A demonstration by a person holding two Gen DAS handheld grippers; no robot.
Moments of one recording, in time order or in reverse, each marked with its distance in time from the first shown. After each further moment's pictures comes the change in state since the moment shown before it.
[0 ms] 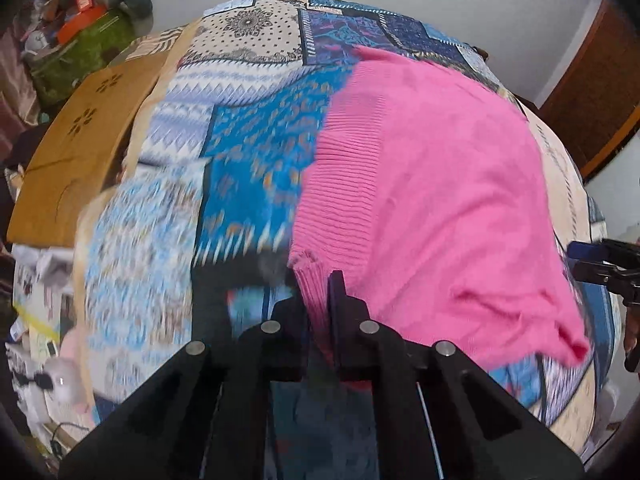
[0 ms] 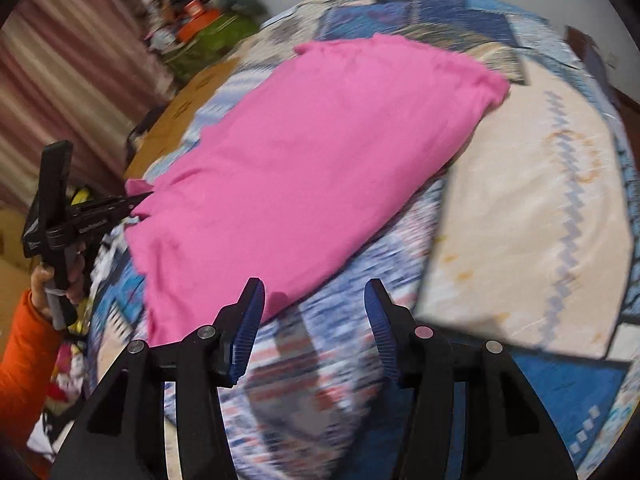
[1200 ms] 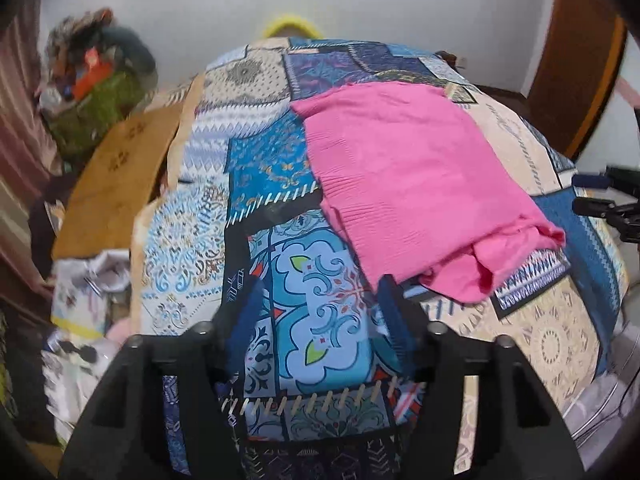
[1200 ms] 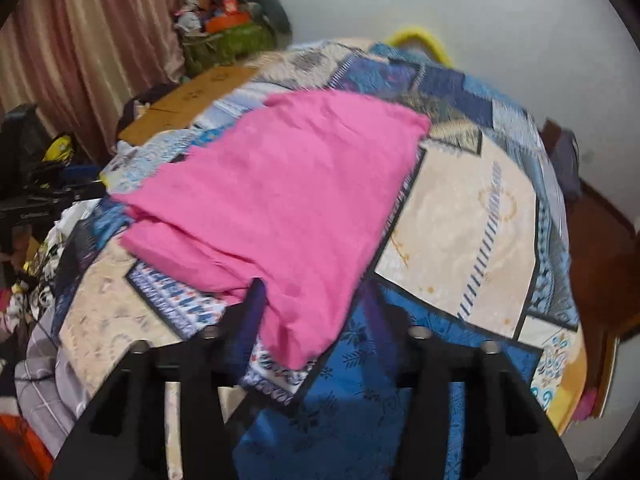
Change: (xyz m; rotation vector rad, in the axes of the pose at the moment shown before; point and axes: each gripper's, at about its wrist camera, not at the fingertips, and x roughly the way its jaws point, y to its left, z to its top) left arm -0.094 -0.043 -0.070 0.157 -0.136 0.092; right arm -0.066 0.047 -0.048 -0.266 -0.139 -0.226
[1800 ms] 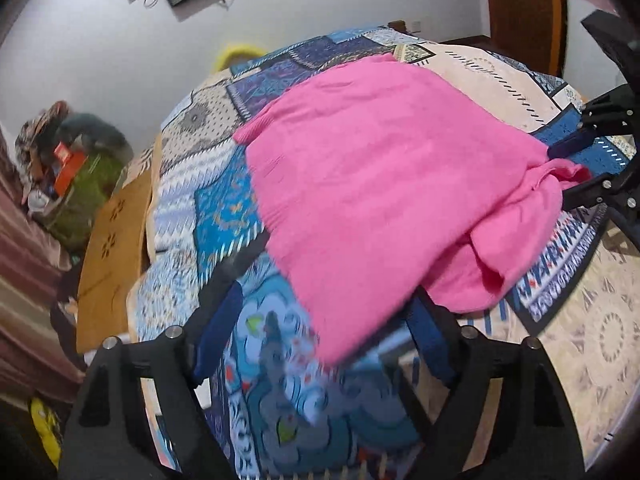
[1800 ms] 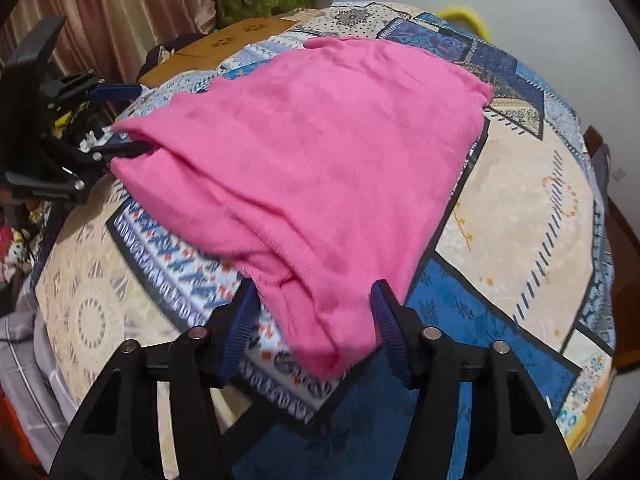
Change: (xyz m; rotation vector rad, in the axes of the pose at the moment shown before) left arm 0.058 -0.058 0.013 0.323 -0.038 0.063; right arm 0.071 0.006 -0.005 -0.087 0.139 0.086
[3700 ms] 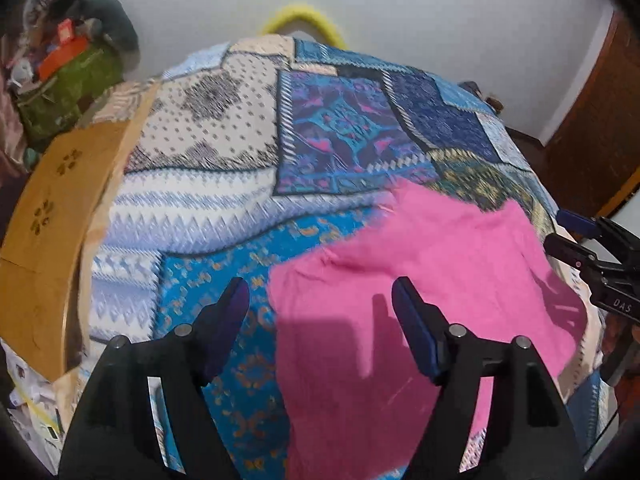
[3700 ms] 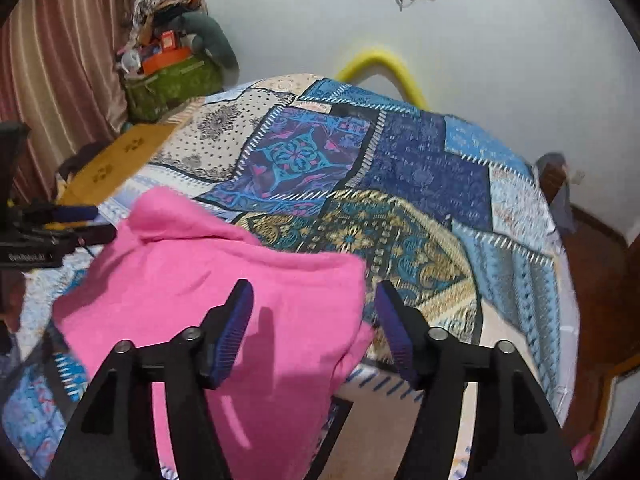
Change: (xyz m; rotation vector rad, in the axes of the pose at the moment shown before) left arm 0.163 0.151 0.174 -0.494 0.073 -0.168; right arm 0.036 -0.152 0.185 0.210 -0.237 -0.164
